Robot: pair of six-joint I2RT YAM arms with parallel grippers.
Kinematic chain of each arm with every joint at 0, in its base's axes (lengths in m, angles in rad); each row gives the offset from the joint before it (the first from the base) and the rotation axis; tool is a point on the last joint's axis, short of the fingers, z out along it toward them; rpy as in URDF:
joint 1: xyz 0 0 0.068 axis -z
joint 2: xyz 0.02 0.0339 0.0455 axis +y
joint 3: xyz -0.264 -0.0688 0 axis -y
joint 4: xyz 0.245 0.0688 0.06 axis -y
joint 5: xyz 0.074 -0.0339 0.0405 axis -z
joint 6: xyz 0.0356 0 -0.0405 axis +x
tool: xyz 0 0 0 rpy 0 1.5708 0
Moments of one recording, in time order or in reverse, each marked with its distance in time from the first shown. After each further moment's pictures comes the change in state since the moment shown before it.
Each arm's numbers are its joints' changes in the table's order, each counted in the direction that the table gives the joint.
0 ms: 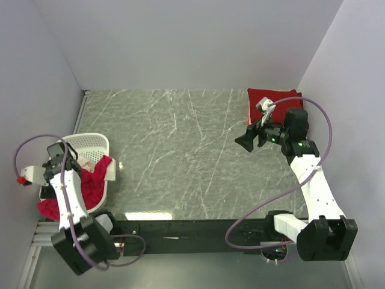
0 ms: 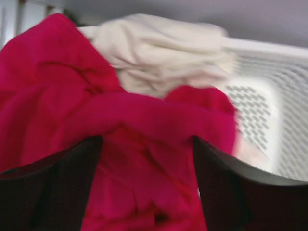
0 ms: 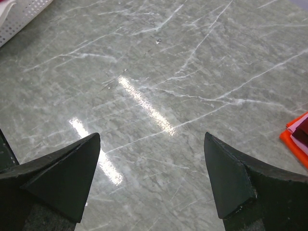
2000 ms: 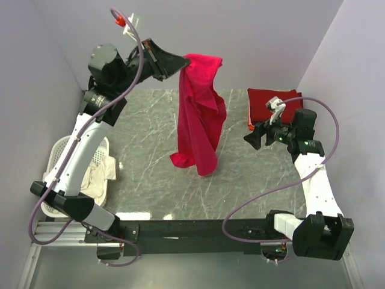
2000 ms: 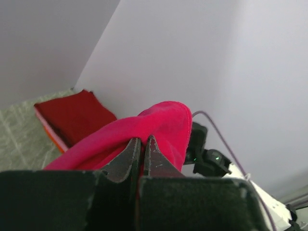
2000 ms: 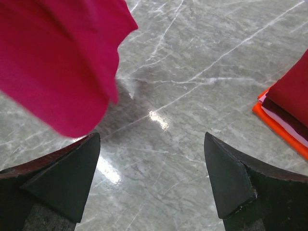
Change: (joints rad) left arm 0.956 0.546 1.151 0.697 1.176 0.380; right arm 0.116 0.021 0.002 -0.027 0.024 -0.027
